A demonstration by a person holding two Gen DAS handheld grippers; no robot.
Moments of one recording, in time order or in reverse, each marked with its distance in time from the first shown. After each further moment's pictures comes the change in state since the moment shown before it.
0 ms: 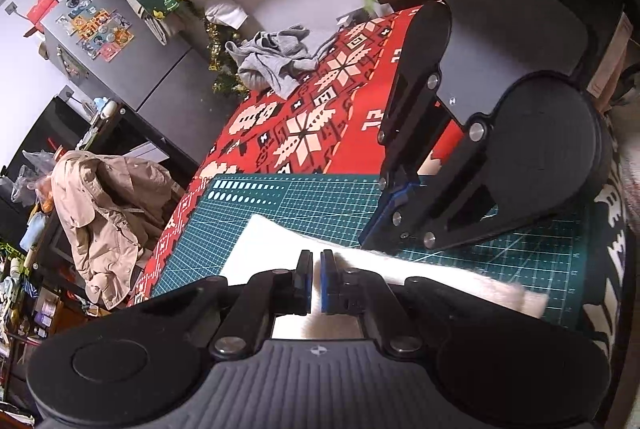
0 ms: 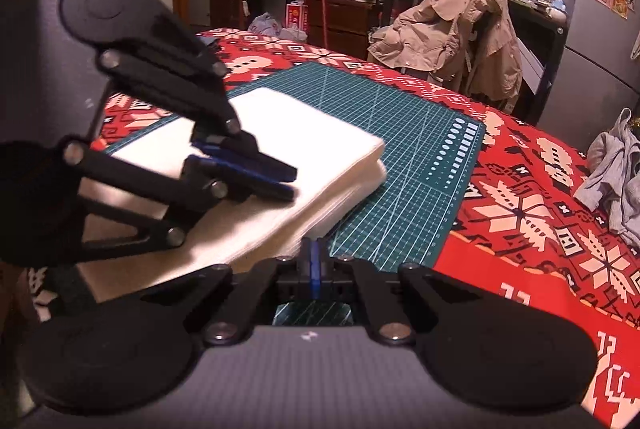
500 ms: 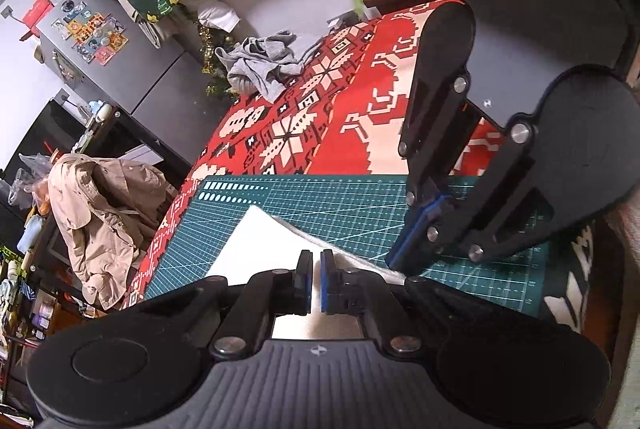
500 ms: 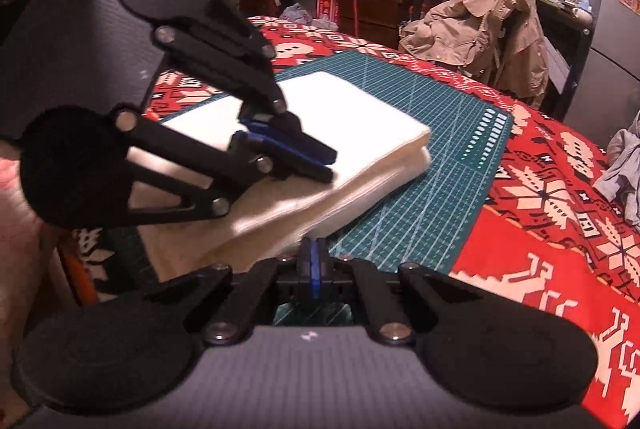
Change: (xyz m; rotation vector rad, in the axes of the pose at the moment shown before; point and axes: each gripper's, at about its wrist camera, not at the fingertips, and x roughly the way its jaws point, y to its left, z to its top) left arm -0.015 -0.014 -0.003 0.009 -0.004 -0.018; right arm -0.023 0.022 -0.015 -0.043 0.030 0.088
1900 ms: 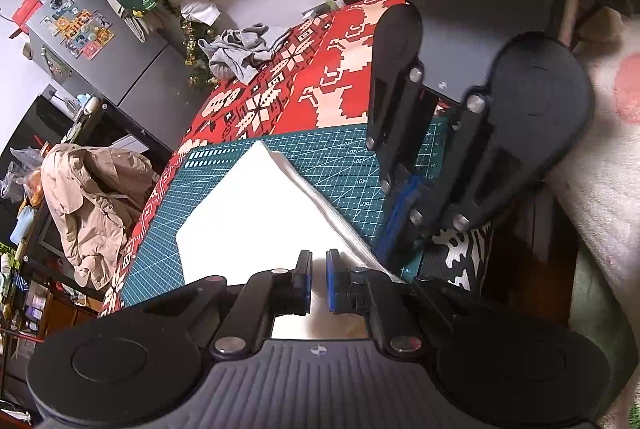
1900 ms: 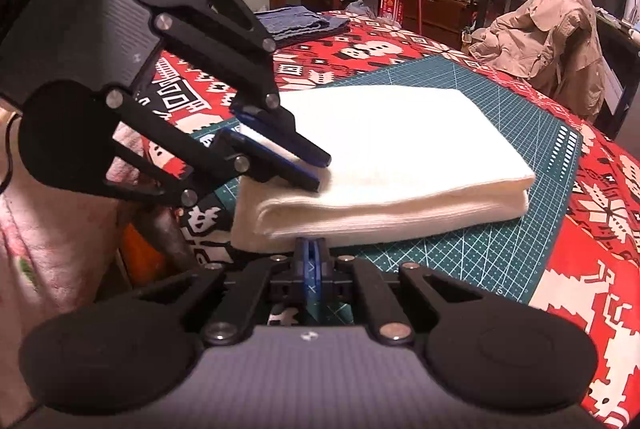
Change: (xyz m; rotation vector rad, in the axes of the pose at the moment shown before) left arm -0.065 -0.018 -0.044 0.018 0.030 -0.050; right arm -0.015 0.057 0.003 -0.106 0.015 0.155
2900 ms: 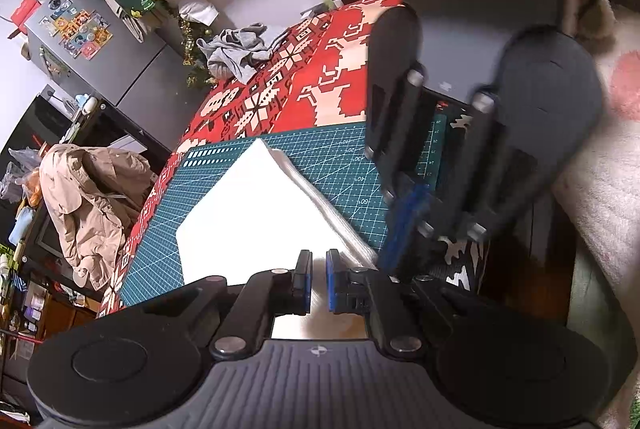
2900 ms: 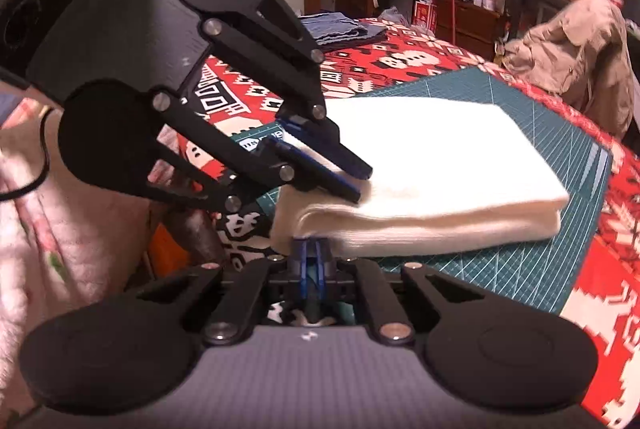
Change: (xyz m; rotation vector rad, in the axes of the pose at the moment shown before) left arm -0.001 0.003 -0.006 0.010 0.001 -0.003; right arm -0.001 -0.003 0.001 -0.023 -0.015 0.060
